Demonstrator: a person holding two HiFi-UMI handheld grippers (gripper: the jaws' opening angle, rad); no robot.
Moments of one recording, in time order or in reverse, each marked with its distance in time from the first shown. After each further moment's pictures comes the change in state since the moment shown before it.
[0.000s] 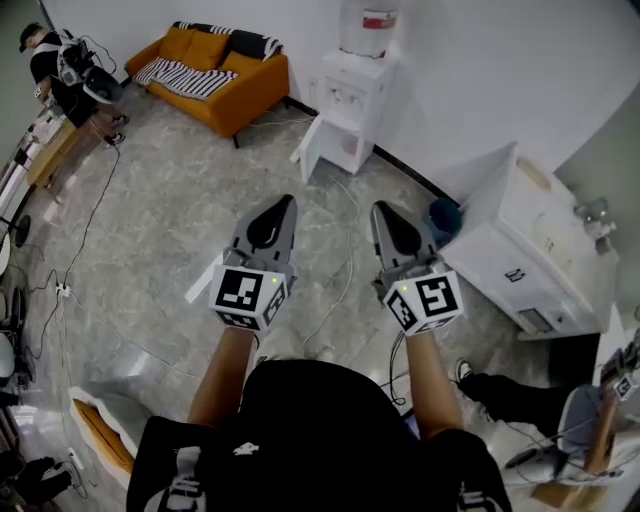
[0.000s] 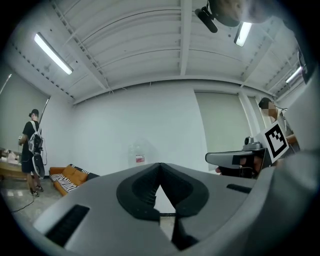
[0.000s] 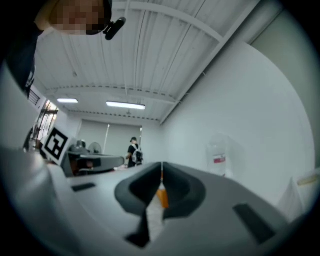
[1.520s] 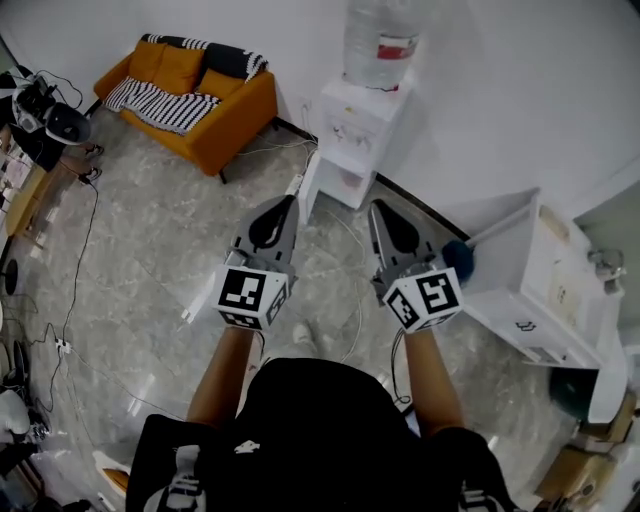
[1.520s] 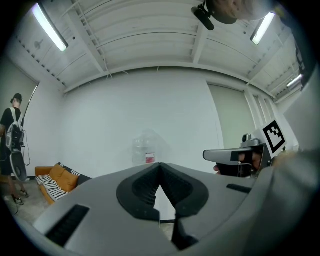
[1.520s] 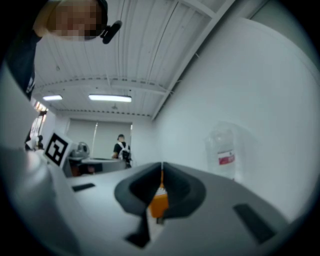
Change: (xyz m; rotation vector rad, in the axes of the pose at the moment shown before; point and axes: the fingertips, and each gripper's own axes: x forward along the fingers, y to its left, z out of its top) left arm 0.280 0.223 -0.040 -0.020 0.039 -0.082; right arm 0.322 -0.140 -0.038 0.044 0.030 -0.049
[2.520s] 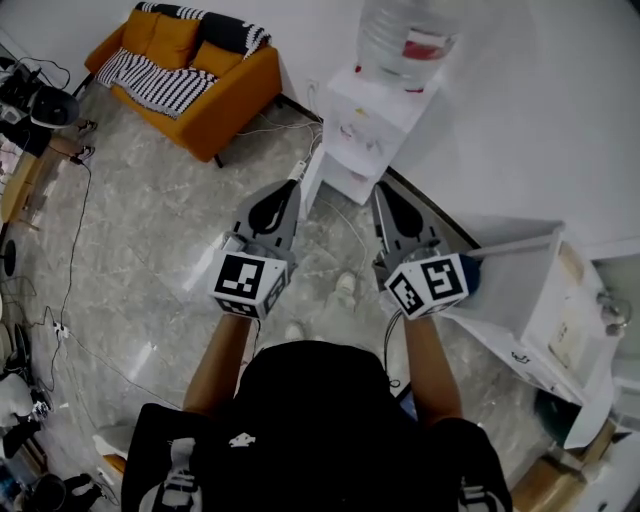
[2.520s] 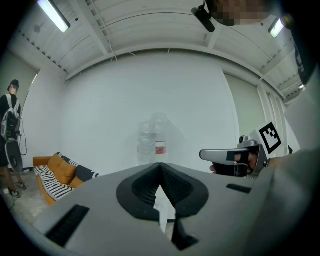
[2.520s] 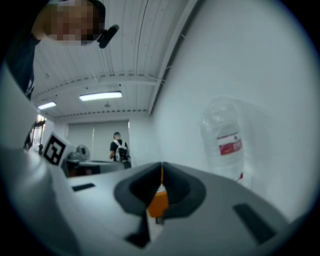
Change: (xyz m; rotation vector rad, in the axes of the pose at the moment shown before) left arm 0.172 0.081 -0.072 -0.066 0.140 0.032; right arm 0.157 -0.135 -0.060 0.093 0.068 0.043
